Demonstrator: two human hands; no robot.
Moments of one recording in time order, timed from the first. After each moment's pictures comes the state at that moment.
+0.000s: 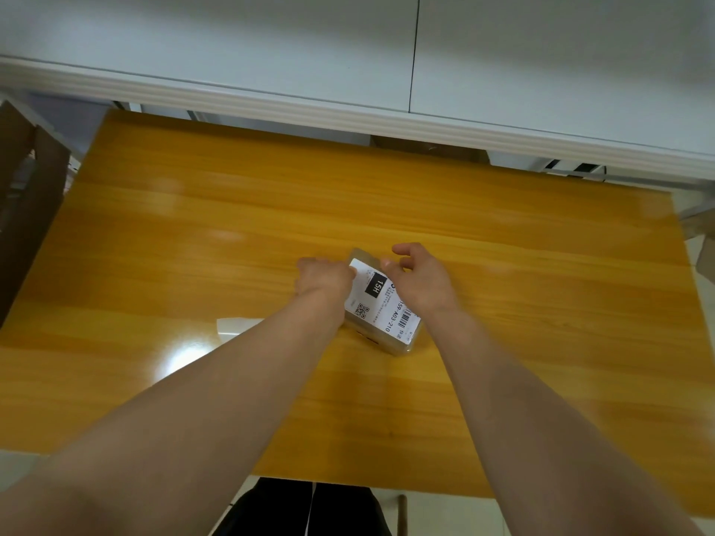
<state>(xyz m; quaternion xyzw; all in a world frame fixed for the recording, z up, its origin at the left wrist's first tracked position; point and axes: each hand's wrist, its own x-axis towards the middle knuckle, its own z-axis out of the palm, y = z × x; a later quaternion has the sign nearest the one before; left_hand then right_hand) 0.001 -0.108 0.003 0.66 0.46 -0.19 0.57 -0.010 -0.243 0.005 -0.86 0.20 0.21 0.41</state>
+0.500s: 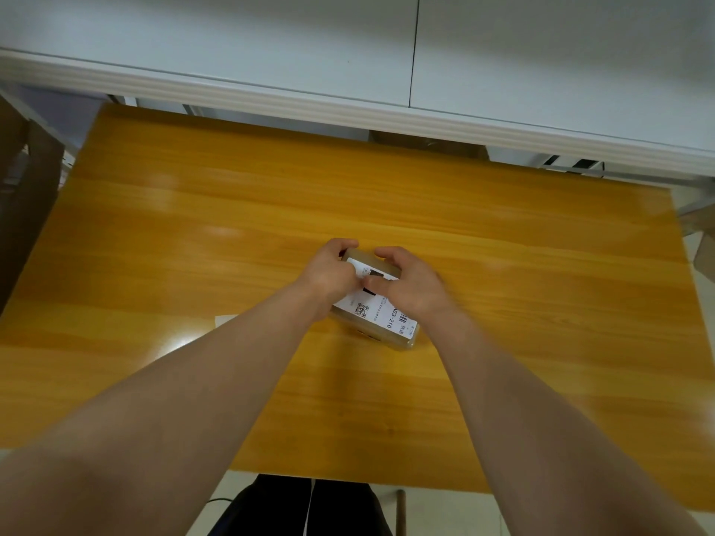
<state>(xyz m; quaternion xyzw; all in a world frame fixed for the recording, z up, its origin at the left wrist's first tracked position) -0.001 -0.094 0.008 0.71 0.21 -0.30 0.60 -0.014 -0.232 0.004 -0.86 0.15 0.26 0.41</state>
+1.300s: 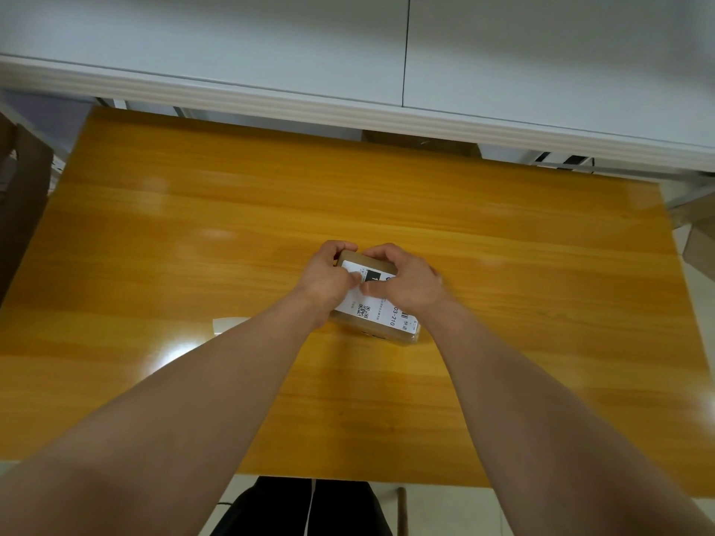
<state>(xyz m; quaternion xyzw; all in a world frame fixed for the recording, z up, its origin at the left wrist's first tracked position) -0.010 -0.095 0.006 0.70 0.22 -0.26 0.62 -0.009 -0.239 0.011 -0.89 0.13 0.26 0.36</state>
